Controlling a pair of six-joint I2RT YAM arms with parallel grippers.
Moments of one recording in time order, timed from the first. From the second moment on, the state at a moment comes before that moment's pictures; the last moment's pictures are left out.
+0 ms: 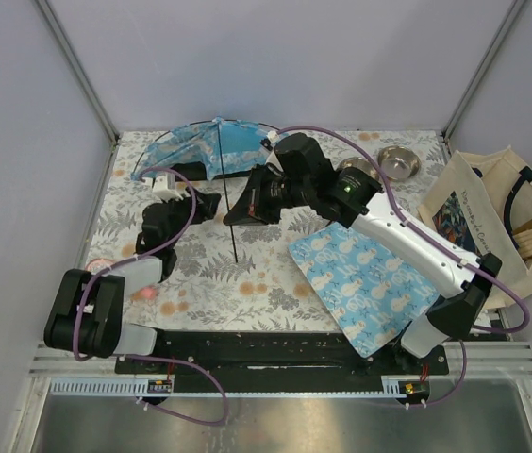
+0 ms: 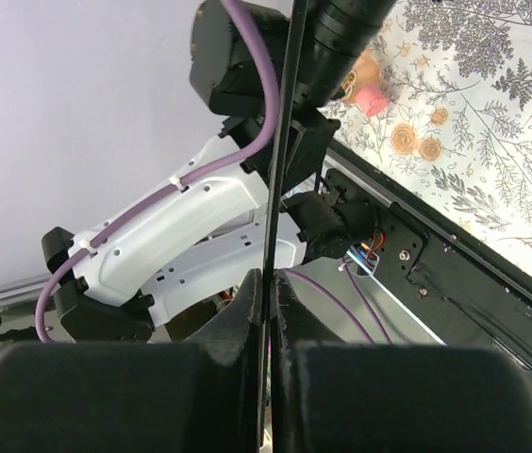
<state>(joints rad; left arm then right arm) -0.17 1.36 0.44 0.80 0.20 -0.56 0.90 1.59 1.77 -0.69 -0.36 1.07</state>
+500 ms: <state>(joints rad) -0.17 1.61 0.67 0.84 0.12 -0.36 0.87 1.60 1.78 -0.69 -0.39 1.09</state>
